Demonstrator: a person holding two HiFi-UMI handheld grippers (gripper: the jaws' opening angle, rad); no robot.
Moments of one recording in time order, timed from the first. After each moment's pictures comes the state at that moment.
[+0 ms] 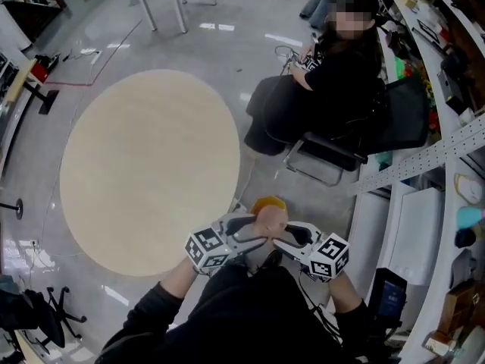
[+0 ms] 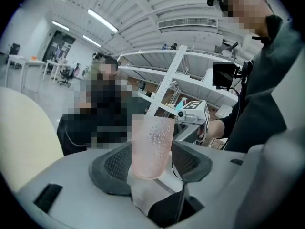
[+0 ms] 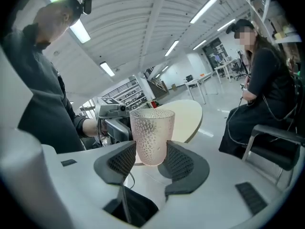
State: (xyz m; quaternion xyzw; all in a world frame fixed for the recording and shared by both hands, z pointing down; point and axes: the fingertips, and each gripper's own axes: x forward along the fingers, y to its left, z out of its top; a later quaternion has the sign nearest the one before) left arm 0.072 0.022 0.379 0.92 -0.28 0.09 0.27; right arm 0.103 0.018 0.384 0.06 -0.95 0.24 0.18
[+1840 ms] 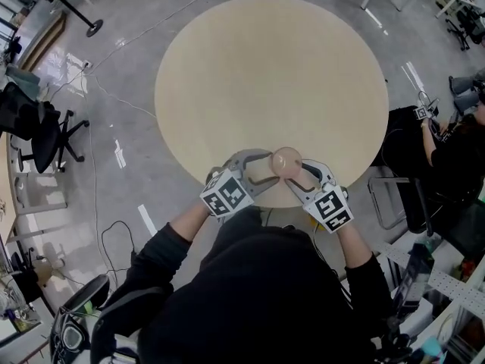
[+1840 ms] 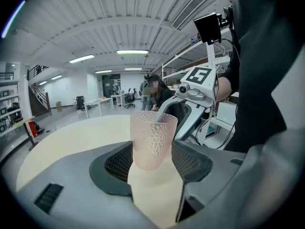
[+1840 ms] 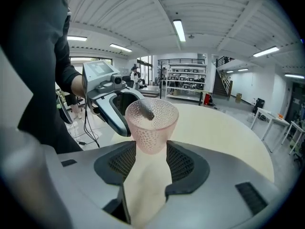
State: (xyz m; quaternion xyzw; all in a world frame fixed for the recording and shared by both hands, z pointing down) left arm -0.249 0.161 0.416 0.74 -0.63 0.19 0.16; right arm -0.235 0.138 0.419 -0.25 -0.92 -0.10 0.28
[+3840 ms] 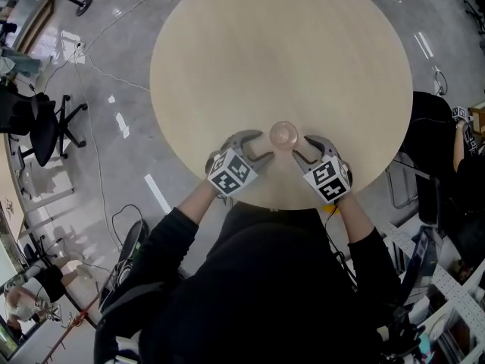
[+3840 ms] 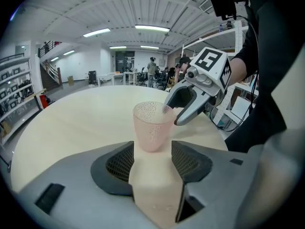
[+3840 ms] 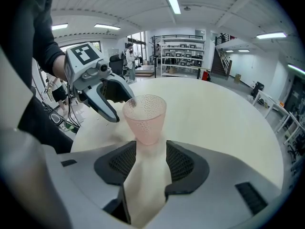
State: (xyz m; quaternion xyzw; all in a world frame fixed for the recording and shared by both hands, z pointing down) left arm -0.346 0.165 0.539 0.67 -0.65 0.23 0.29; right arm -0.318 0.095 0.536 -0.22 -0.88 -0.10 0.40
